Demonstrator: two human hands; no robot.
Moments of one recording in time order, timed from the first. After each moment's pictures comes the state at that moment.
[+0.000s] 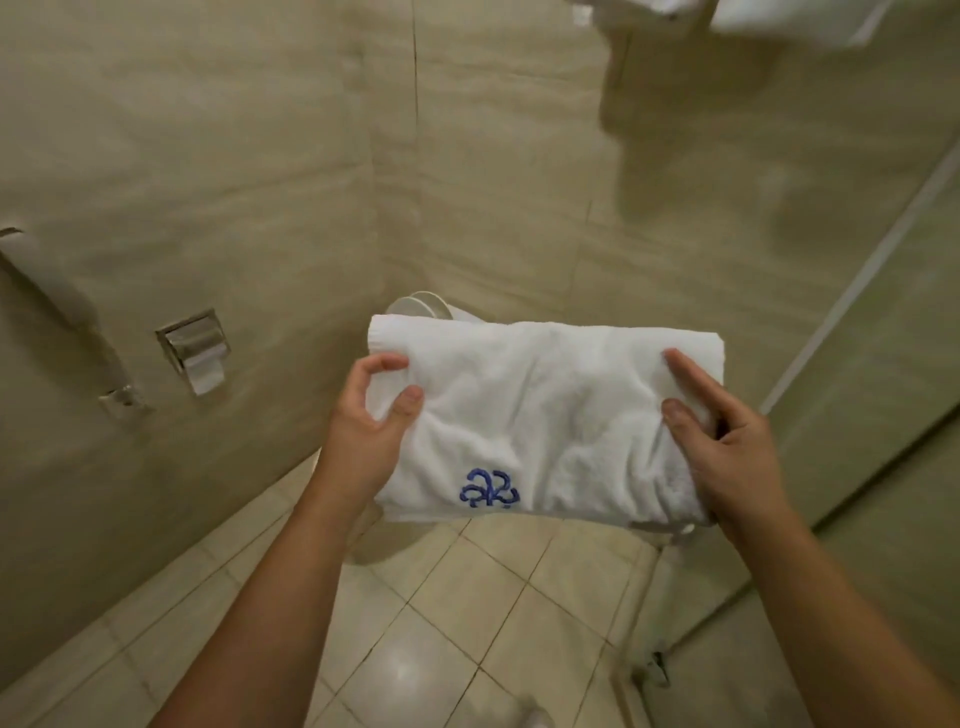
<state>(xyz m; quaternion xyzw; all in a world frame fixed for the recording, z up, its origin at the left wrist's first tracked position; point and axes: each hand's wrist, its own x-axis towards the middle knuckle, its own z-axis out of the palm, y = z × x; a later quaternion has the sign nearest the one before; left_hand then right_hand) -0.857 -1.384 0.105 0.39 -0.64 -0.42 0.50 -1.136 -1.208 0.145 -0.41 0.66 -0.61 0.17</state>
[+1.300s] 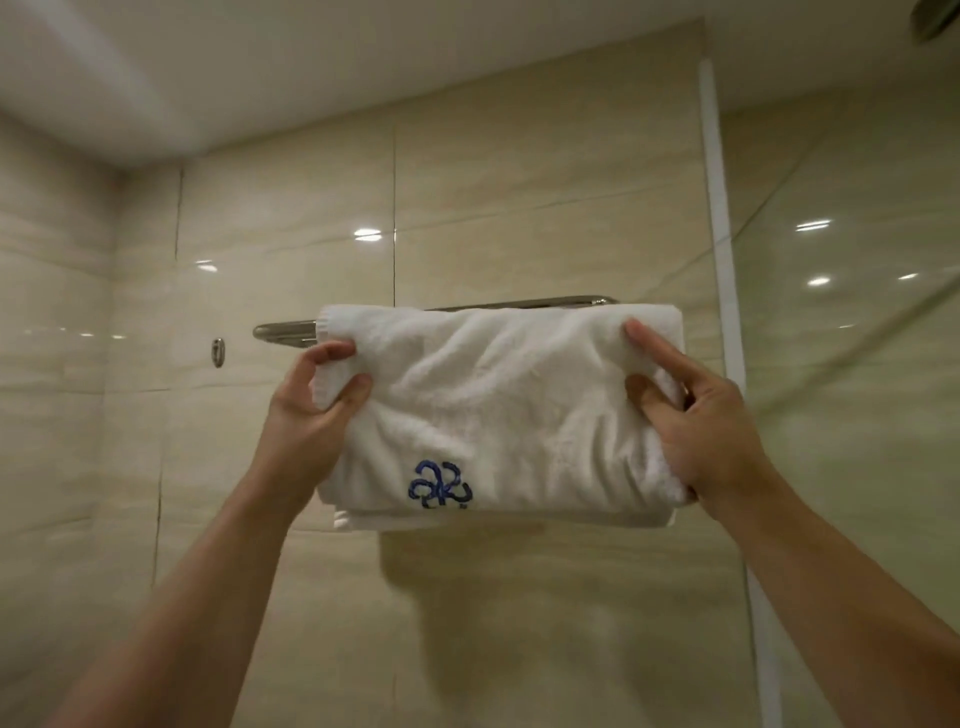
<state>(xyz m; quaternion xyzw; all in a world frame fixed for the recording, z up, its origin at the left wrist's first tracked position) -1.297 -1.675 0.515 0.02 -0.67 -0.36 0.64 -1.503 -1.404 0.509 -0.48 0.52 -0.68 -0.19</state>
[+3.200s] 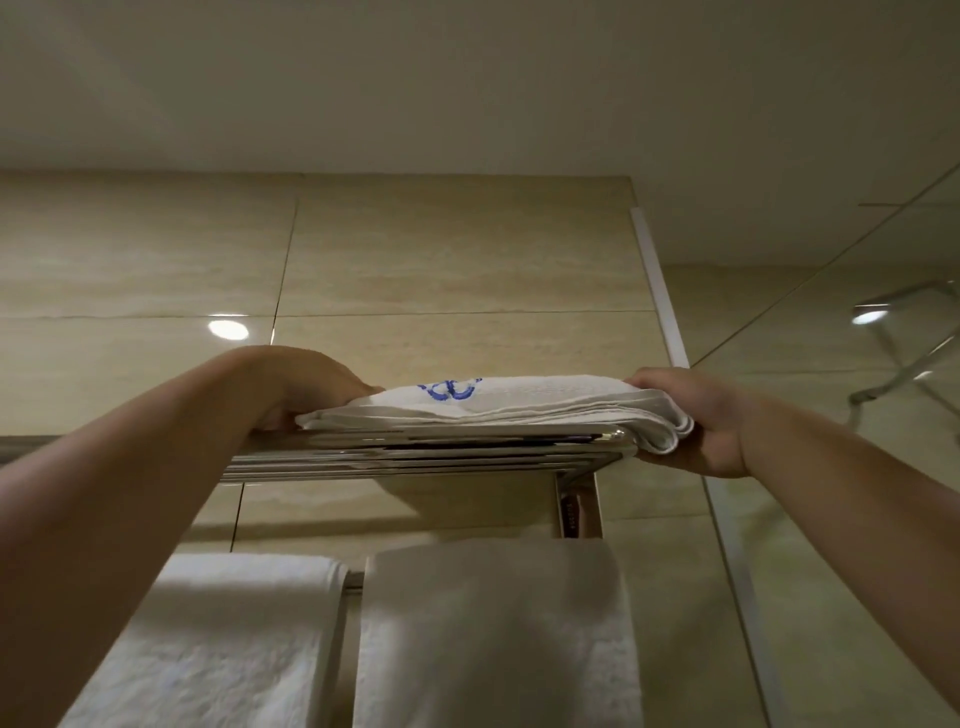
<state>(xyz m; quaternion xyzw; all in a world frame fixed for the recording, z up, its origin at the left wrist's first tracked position) -1.466 -1.785 0.743 0.19 -0.91 -0.25 0.29 -1.644 -1.468 0.699 -0.33 0.61 -0.72 0.04</state>
